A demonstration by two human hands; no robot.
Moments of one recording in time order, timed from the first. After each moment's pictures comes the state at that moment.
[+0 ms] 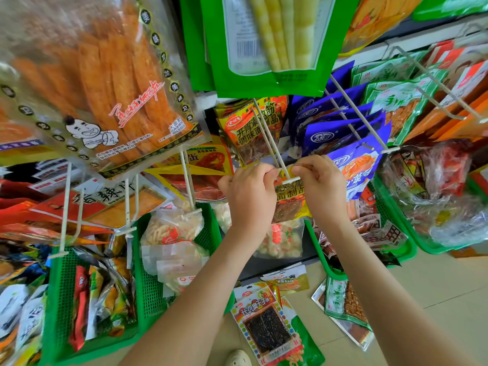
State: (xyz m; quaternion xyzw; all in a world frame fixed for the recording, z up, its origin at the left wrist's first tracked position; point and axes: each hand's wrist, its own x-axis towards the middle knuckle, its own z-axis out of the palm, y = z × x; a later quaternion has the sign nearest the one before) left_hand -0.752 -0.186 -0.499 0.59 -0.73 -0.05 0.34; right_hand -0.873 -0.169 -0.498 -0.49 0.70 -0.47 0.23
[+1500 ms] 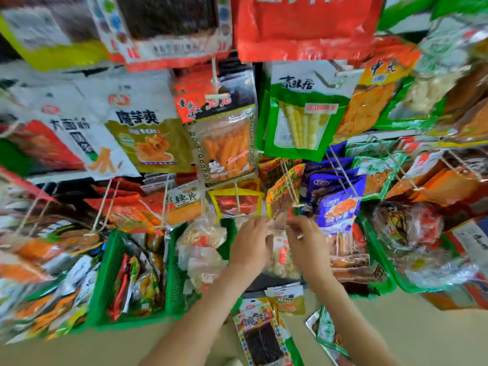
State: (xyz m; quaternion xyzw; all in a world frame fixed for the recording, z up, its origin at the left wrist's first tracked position) left_hand -0.683 -0.068 -0.370 0.61 -0.75 -0.22 0.13; right_hand -0.810 -0.051 -0.384 -0.58 0.69 -0.37 0.24
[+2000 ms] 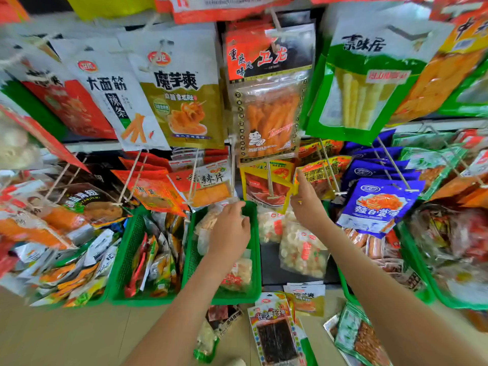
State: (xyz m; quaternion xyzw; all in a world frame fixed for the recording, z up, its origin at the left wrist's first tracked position) left_hand -0.582 -0.070 -0.414 0.71 -0.63 -0.24 0.19; right_hand -0.765 -0.135 -0.439 -0.64 0.63 -0.27 0.34
